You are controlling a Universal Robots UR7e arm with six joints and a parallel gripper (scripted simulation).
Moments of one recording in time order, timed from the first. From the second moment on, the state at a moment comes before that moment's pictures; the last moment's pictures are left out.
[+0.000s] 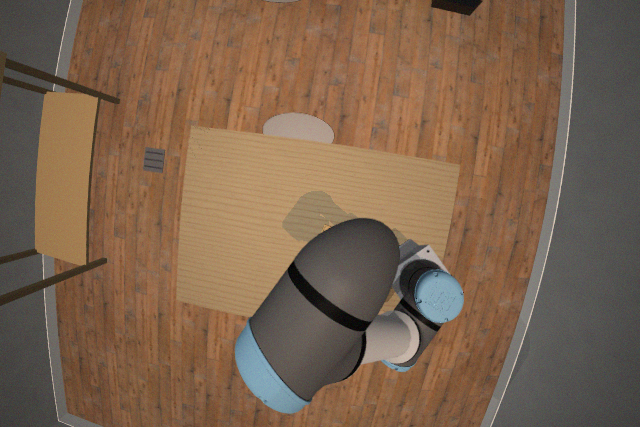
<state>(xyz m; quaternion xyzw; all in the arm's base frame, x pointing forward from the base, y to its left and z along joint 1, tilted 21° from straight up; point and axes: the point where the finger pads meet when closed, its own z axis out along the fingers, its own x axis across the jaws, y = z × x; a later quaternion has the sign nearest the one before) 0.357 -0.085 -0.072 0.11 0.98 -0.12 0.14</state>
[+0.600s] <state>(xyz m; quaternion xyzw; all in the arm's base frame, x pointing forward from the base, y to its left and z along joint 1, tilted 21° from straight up) 0.381 0.002 -0.099 -0.04 0.98 -0.13 0.12</state>
